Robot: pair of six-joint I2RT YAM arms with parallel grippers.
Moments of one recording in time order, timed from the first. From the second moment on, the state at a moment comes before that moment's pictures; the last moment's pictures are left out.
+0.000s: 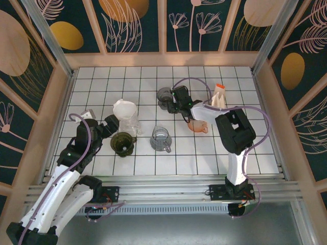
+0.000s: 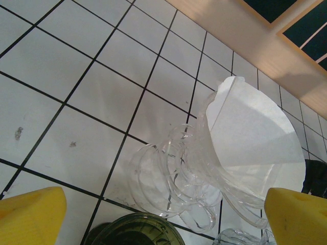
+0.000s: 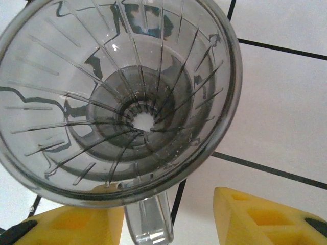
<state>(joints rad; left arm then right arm) -0.36 0.66 0.65 -0.53 -0.22 -0.78 0.58 1.95 1.26 -0.11 0.10 0.20</state>
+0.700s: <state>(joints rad) -0.36 0.67 0.65 -0.53 -0.22 -0.78 0.58 1.98 1.30 -0.07 0.10 0.10</state>
